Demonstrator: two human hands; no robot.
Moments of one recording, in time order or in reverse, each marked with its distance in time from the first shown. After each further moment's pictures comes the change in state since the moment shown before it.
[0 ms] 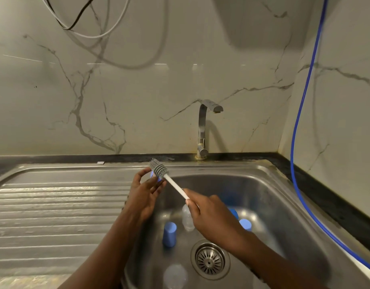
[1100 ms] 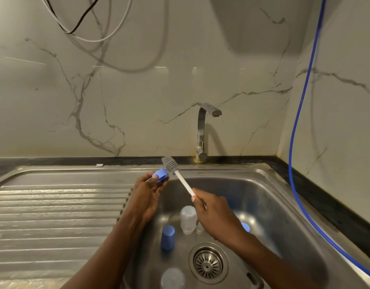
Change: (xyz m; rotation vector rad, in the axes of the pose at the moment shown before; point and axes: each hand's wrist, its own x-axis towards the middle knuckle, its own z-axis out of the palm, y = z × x) left_hand -0.001 0.002 0.012 -0.065 0.008 -0.056; right_hand 0.007 0.004 -0.006 0.098 0.048 0.159
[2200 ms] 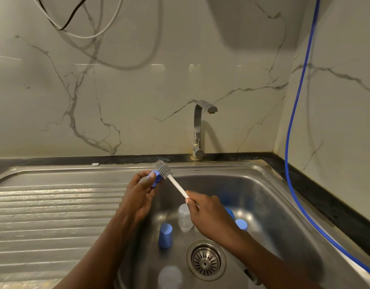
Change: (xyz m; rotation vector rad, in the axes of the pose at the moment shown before) left_hand 0.000 0.000 -0.008 0.128 -0.040 0.082; right_hand -0.001 0.002 0.005 -0.062 -0.055 -0.021
